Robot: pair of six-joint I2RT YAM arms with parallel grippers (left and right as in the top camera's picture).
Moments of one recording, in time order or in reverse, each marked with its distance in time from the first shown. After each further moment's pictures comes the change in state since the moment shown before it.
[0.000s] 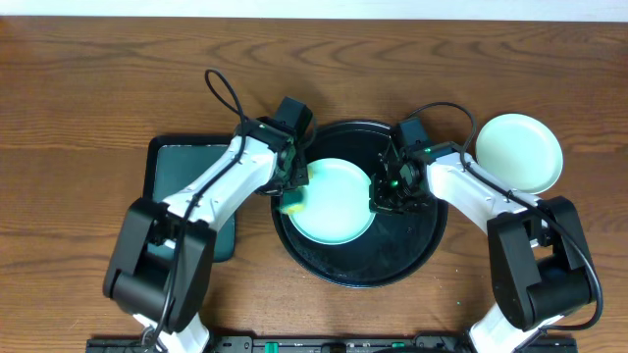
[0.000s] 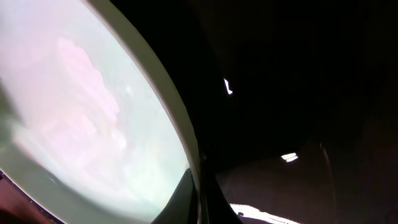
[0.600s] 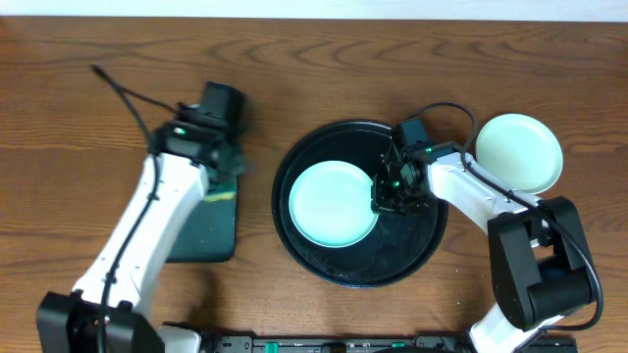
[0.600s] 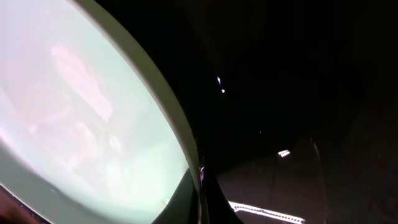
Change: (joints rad) left arm 0.251 -0.301 -0.001 -0.212 -0.260 0.036; right arm -0.003 0.000 0.000 -0.009 0.021 0.000
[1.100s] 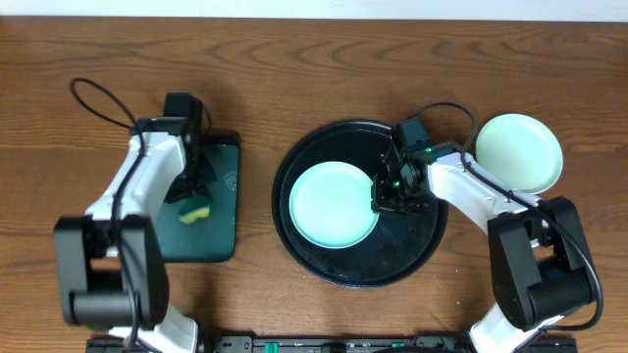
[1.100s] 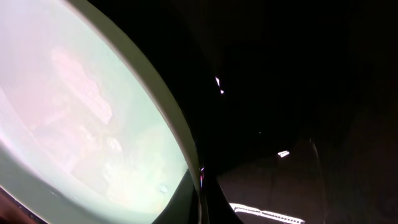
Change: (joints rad) left arm 0.193 0.264 -0.092 0.121 0.059 0.029; right arm 0.000 0.000 0.000 0.003 0.003 0.000
